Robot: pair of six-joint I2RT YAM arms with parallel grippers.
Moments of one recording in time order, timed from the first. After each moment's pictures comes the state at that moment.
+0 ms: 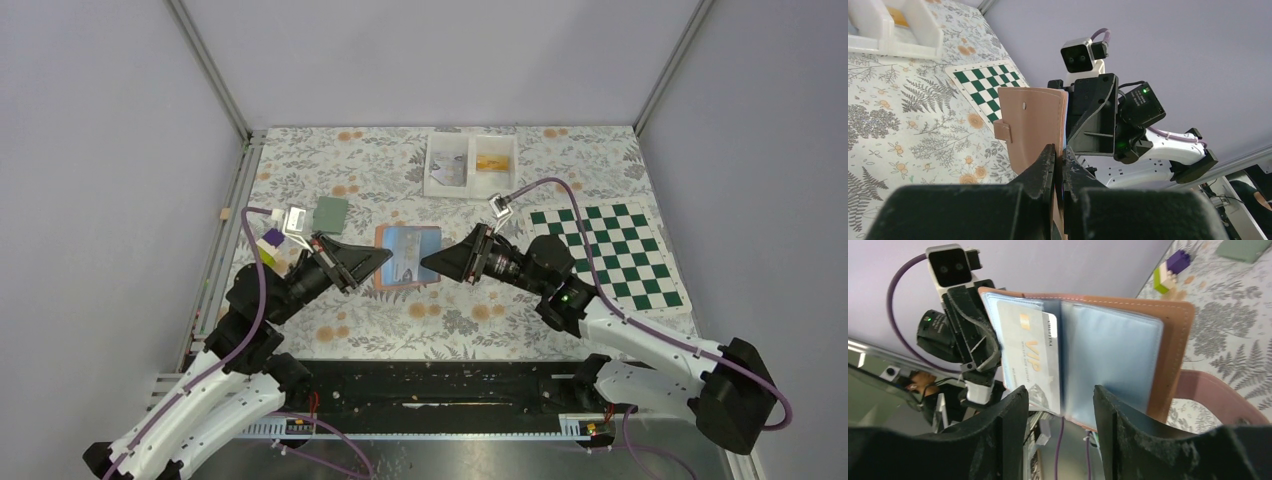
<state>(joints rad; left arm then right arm) -0.69 0.50 0.64 -0.02 0.20 -0.87 0.82 1.02 0.61 0.46 -0.34 1.05</state>
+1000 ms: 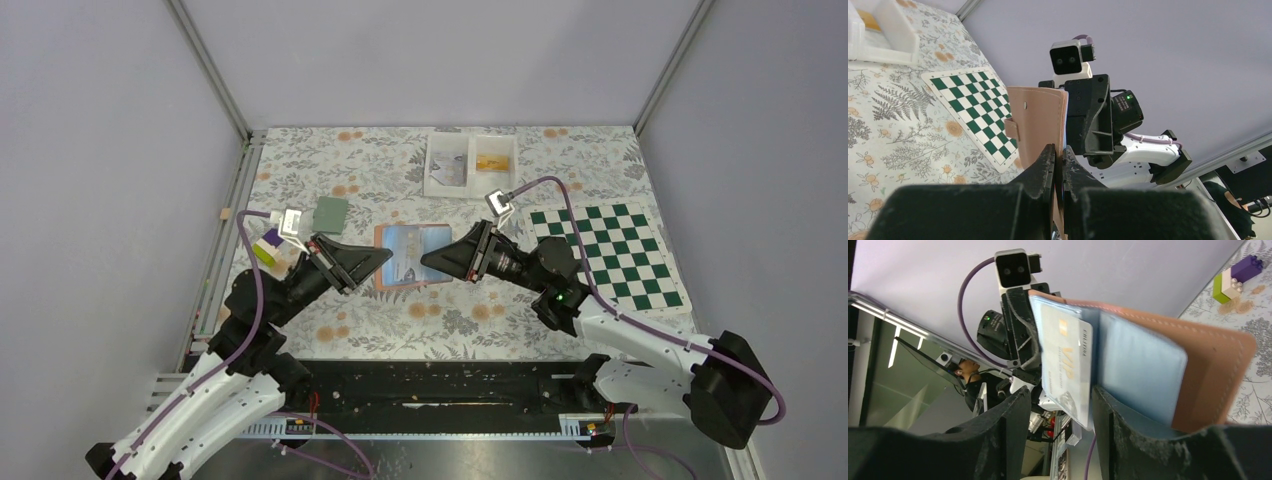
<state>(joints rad) -0.69 0.48 0.60 0.08 0.22 -0.95 0.82 1.07 0.58 0.73 -0.44 1.19</state>
